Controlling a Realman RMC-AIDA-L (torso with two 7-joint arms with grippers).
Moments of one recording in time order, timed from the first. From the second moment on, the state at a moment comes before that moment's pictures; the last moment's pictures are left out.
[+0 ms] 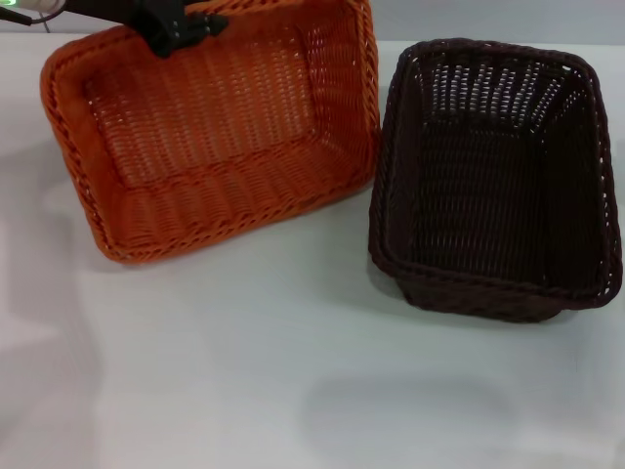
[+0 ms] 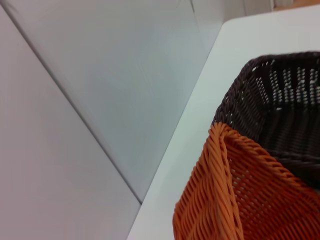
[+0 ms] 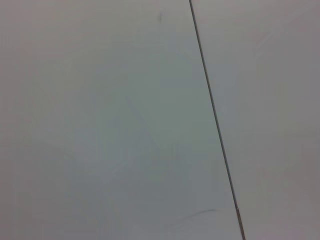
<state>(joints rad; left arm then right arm) -0.84 -1.99 0.77 1.02 -0.76 -1.38 1.64 0.27 2.08 -2.38 -0.57 -1.85 1.26 2.95</state>
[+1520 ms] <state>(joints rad) -0.85 -2.05 0.92 0.93 -0.60 -0.90 1.67 0.27 2.08 -2.42 -0.58 -1.85 1.26 2.95</state>
